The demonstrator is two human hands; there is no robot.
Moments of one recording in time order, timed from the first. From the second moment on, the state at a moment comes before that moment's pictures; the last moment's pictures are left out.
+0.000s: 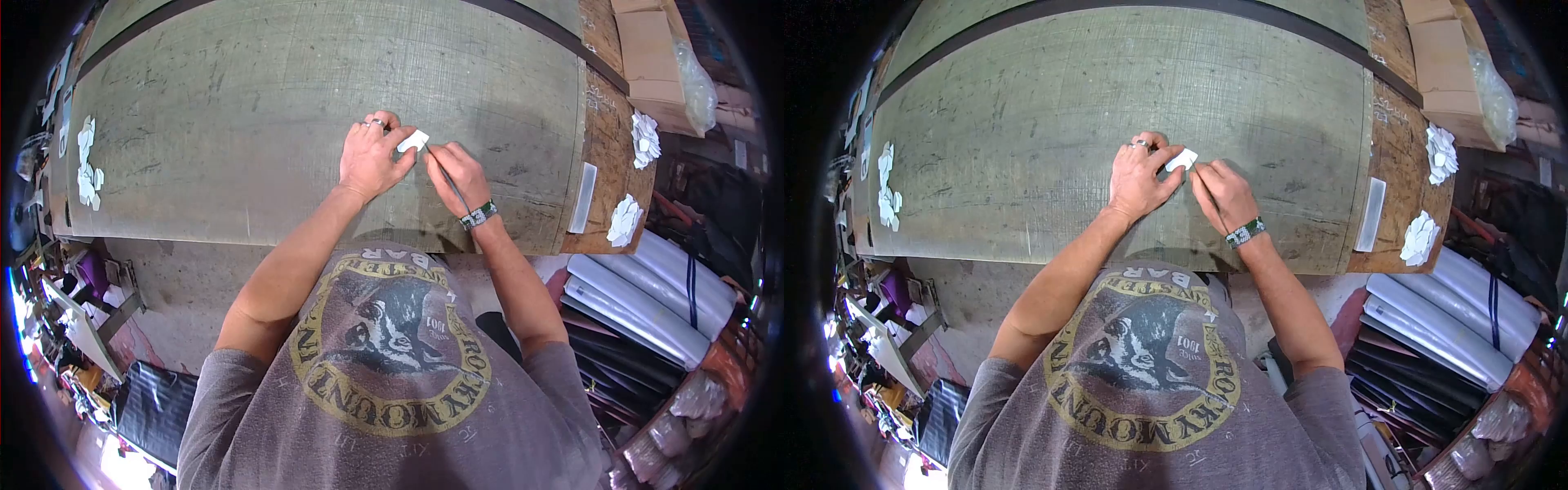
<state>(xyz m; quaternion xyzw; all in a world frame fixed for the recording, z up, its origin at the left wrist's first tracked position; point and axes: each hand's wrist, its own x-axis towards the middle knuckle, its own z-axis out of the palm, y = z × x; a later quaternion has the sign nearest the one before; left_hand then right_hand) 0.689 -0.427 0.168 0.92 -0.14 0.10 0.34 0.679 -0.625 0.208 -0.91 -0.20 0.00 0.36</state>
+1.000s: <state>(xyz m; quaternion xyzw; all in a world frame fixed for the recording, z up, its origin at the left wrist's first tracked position) 0.691 -0.427 0.168 0.92 -0.14 0.09 0.34 0.687 -0.632 0.212 -0.91 -0.21 0.01 0.34</state>
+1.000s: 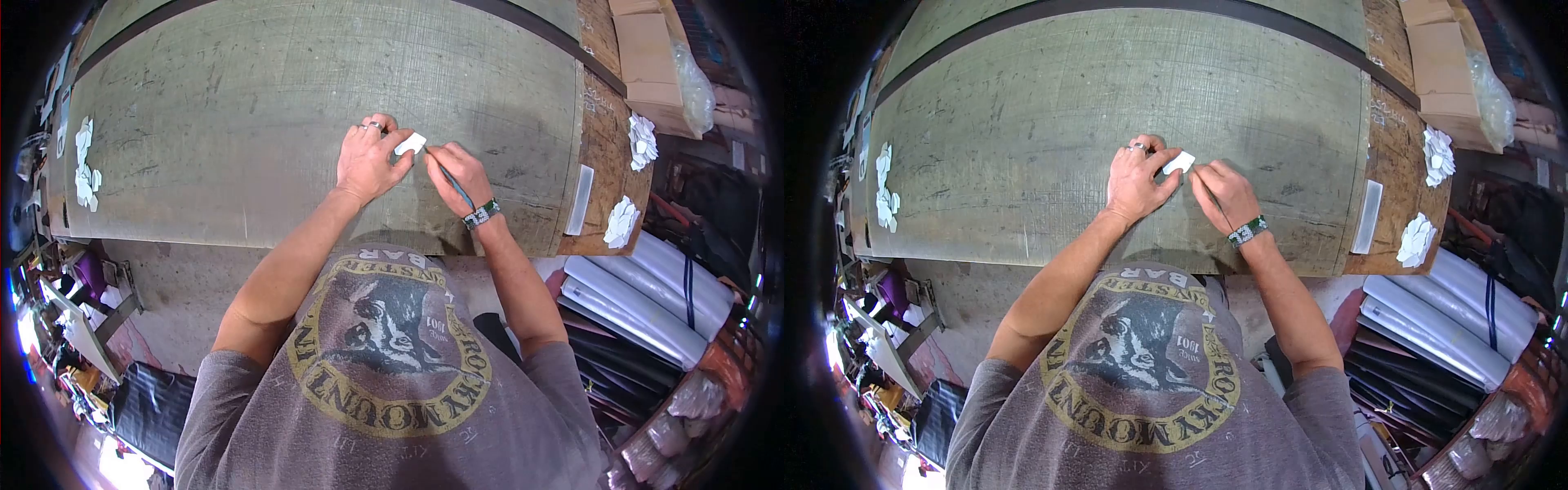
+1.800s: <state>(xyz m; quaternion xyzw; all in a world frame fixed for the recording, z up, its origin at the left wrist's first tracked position) 0.690 -0.426 0.165 0.93 -0.15 0.10 0.33 0.684 -0.627 0.214 -0.91 -0.22 0.01 0.35</state>
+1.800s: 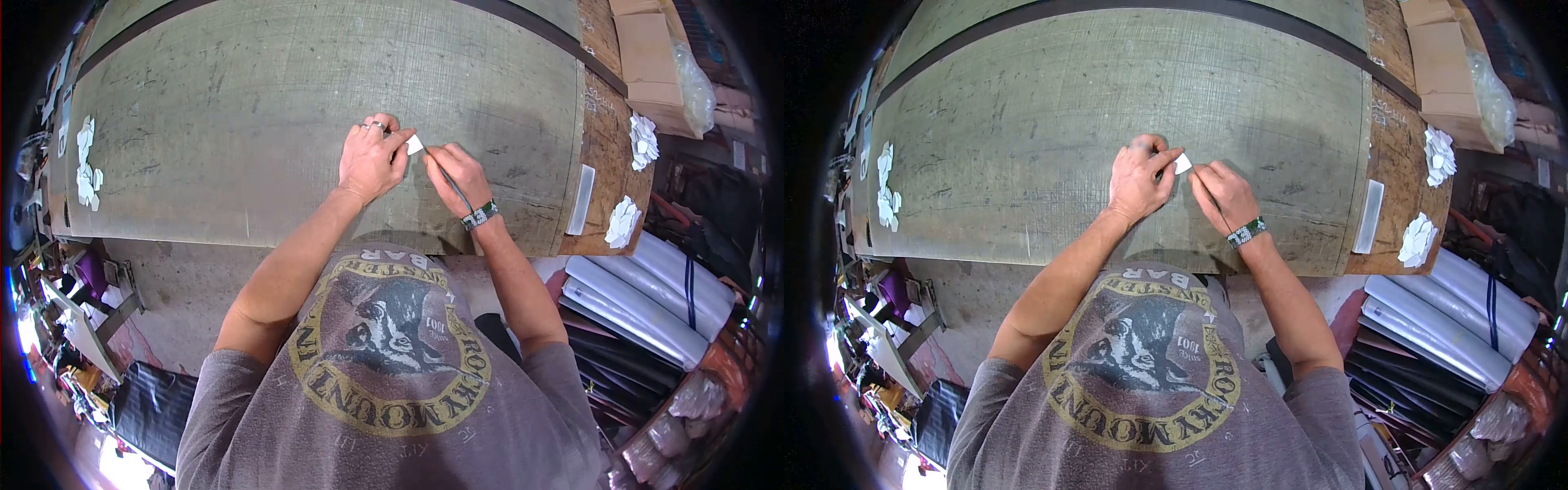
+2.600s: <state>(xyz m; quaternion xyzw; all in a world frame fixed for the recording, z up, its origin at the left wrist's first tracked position) 0.677 -0.413 0.174 0.90 -0.15 0.07 0.40 0.658 -0.610 0.201 -0.87 -0.12 0.00 0.48</state>
